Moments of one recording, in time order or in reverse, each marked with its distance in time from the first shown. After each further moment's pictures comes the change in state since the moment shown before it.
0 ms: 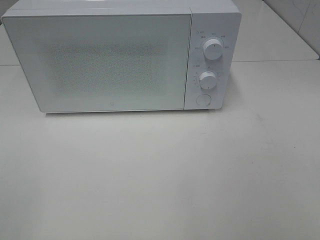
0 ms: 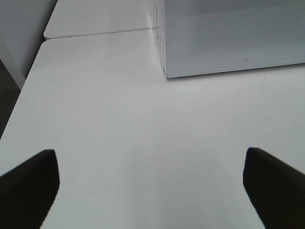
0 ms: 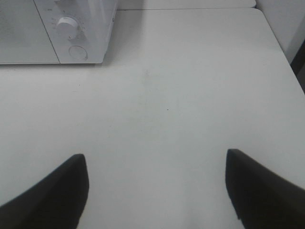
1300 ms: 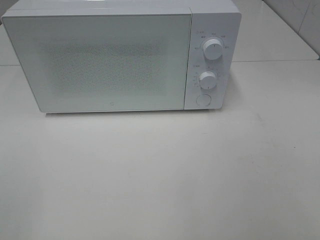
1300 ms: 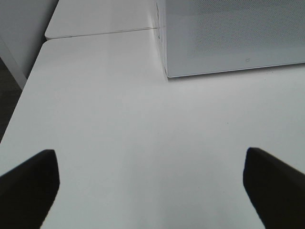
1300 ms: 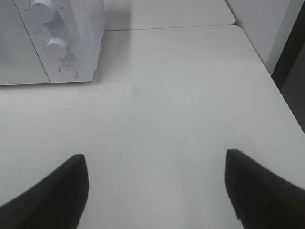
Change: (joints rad) left arm 0.000 0.000 0.000 0.004 0.000 0.000; right arm -0.052 -0.051 -0.009 -0.004 -0.006 -0.001
